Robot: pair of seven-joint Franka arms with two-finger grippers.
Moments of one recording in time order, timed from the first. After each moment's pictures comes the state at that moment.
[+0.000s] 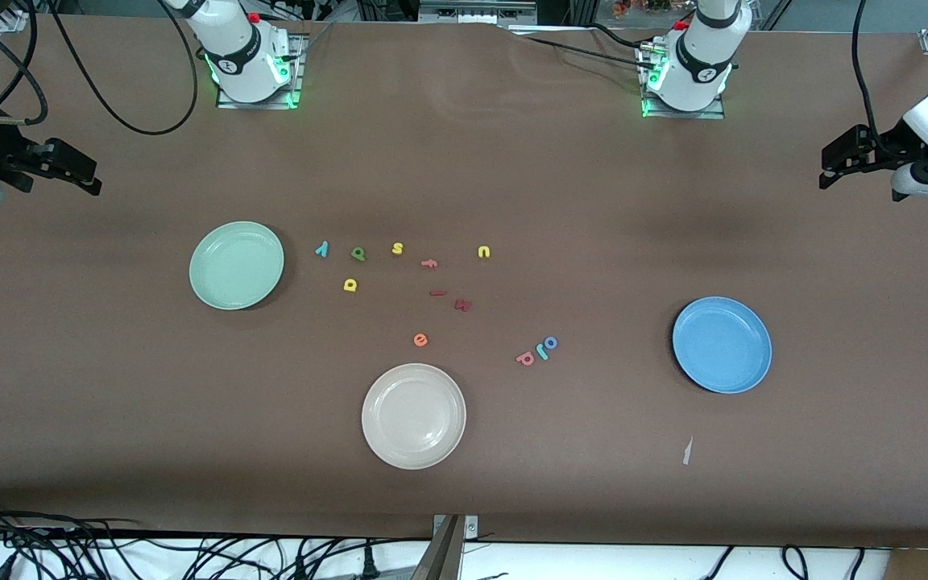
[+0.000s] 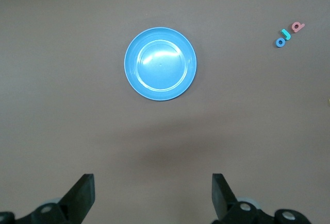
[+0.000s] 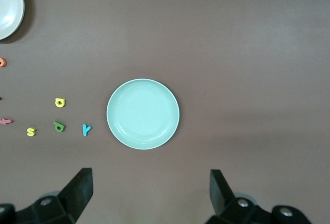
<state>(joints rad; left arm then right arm) 0.04 -0.08 -0.04 -1.72 0.02 1.60 0.18 -0.04 -0.07 0.03 -1.74 -0.01 1.64 0.02</state>
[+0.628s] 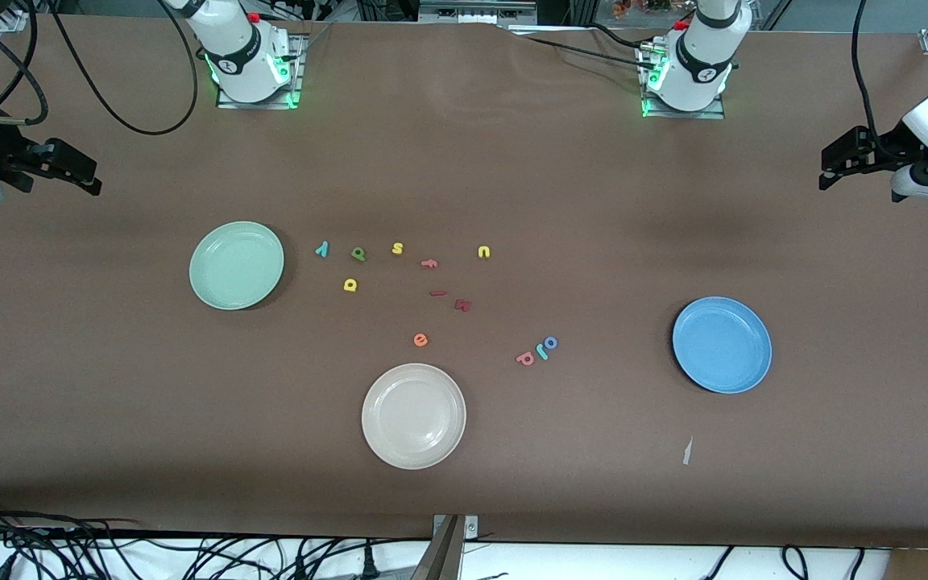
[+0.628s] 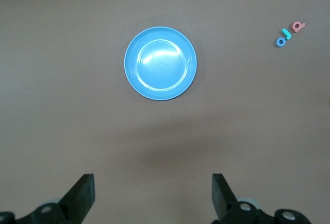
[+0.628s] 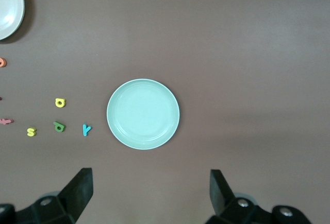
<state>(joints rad) 0.04 -0.08 -0.04 -1.72 0.02 1.60 0.18 -0.04 -0.07 0.03 -1.74 -0.01 1.64 0.02</state>
